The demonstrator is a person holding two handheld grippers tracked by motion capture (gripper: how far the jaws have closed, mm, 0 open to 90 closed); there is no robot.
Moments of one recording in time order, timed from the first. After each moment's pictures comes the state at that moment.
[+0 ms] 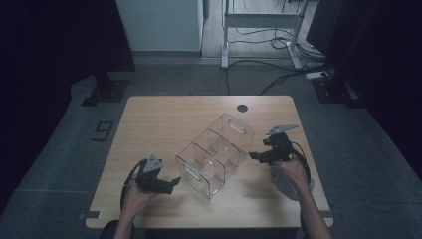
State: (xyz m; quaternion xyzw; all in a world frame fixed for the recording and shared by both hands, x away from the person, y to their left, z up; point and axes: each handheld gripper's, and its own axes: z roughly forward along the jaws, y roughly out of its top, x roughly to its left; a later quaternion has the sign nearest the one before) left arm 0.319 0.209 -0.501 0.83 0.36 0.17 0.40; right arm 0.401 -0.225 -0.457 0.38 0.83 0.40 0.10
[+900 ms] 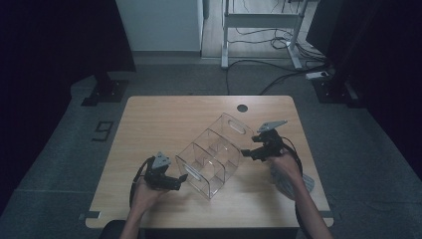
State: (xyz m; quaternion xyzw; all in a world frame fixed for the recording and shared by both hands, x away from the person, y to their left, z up) left arm 0.332 0.189 -0.506 0.82 0.37 0.16 0.40; right arm 0.421 -0.206 -0.464 0.32 0.85 0.41 0.08
